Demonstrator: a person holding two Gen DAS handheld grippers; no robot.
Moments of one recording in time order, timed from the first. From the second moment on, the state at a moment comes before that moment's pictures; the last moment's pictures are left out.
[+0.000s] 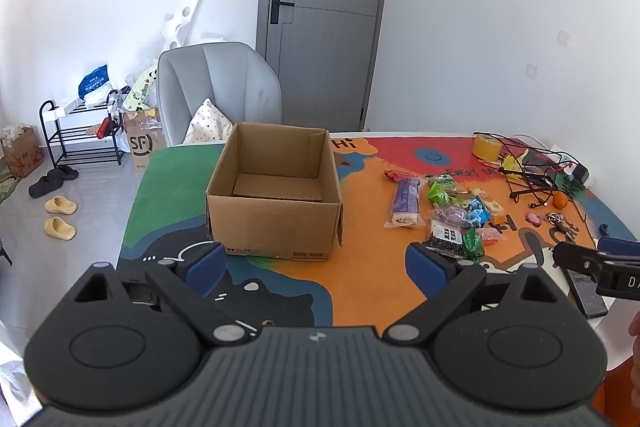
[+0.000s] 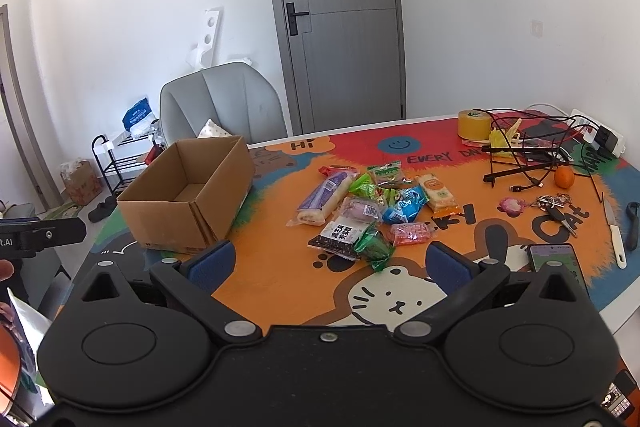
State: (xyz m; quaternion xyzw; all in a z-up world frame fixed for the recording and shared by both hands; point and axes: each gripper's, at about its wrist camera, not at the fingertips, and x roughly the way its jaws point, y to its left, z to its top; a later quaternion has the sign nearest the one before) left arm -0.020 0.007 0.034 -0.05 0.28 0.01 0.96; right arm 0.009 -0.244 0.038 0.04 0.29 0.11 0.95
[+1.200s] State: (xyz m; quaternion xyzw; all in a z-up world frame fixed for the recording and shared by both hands) left arm 0.077 -0.043 -0.008 -0.05 0.31 -0.03 0.95; right arm 0.094 -0.279 -0.022 0.06 0.34 0.12 0.93
